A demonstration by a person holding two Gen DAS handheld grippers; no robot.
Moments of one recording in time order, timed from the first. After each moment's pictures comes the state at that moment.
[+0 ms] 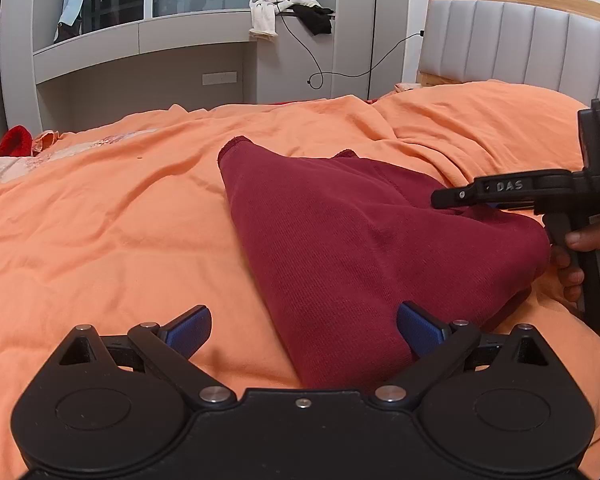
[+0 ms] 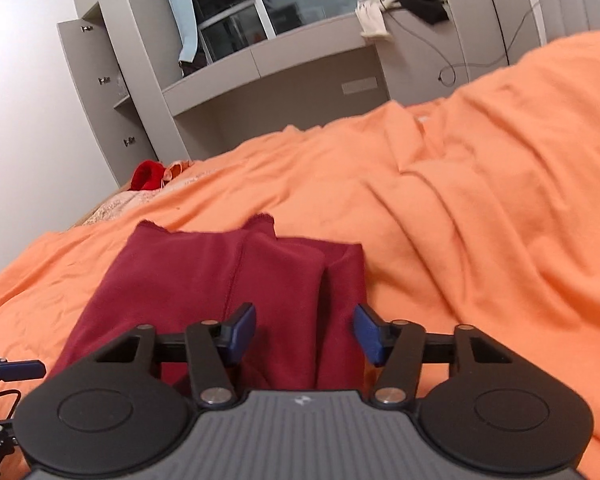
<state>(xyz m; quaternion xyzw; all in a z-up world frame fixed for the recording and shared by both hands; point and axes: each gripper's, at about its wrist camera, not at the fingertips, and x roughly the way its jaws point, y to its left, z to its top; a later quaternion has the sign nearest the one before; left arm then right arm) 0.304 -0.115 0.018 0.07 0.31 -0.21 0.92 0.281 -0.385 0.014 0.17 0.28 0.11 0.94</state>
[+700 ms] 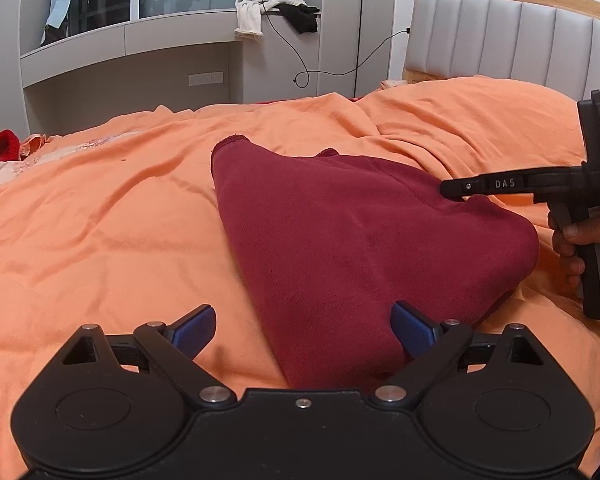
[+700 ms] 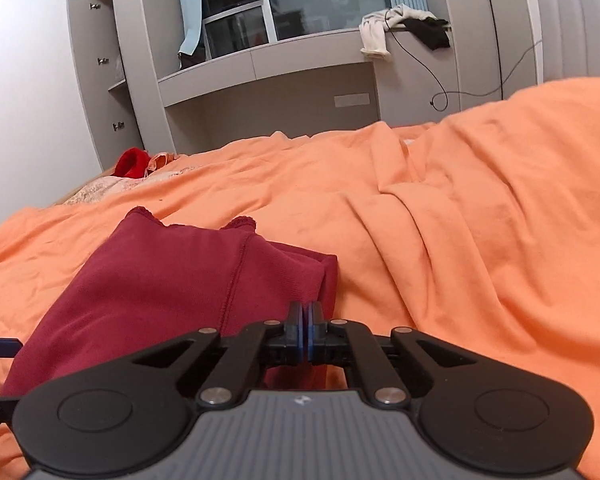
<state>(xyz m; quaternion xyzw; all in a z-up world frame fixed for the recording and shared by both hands) 0.301 -0.122 0.016 0.07 0.31 -0.23 0.92 0.257 -0.383 0.031 0.11 0.26 0.08 0.96</state>
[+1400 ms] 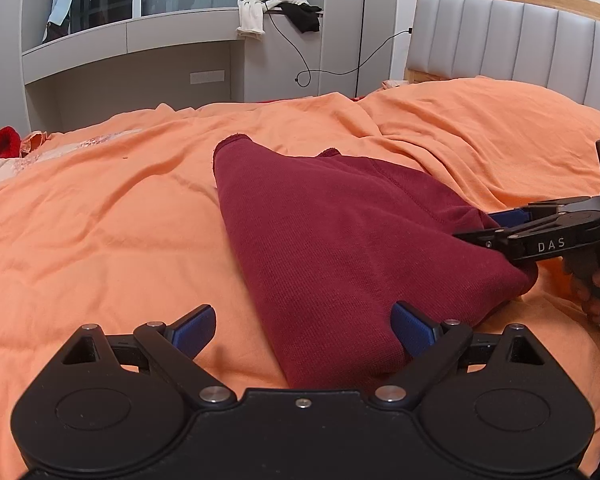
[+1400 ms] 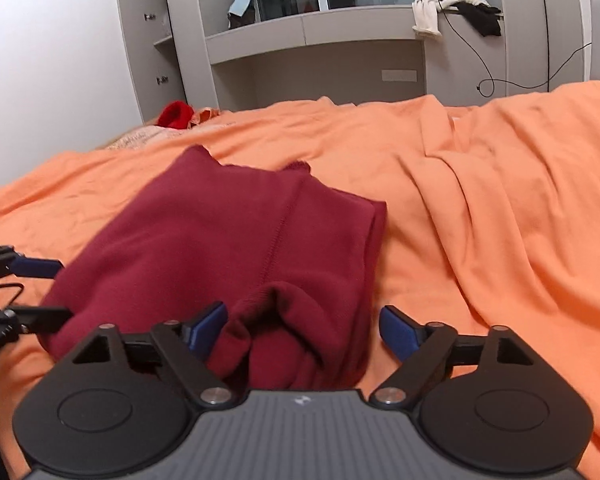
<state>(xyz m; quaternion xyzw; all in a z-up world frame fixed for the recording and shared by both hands) 0.302 -0.123 0.018 0.07 0.32 -0.23 0.92 0.229 -0.368 0.026 0.06 0.31 0.14 0.94</state>
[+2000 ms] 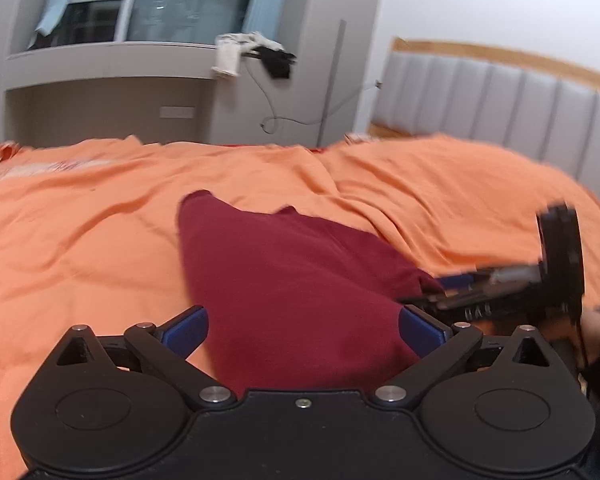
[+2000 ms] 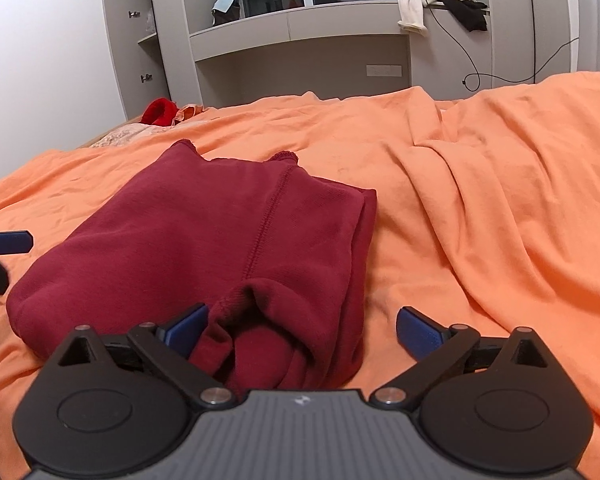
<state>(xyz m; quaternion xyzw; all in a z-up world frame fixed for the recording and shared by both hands) 0.289 -0.123 0.032 0.01 0.26 -0.29 0.92 0.232 -0.367 0.018 0.06 0.32 0.12 0.94</state>
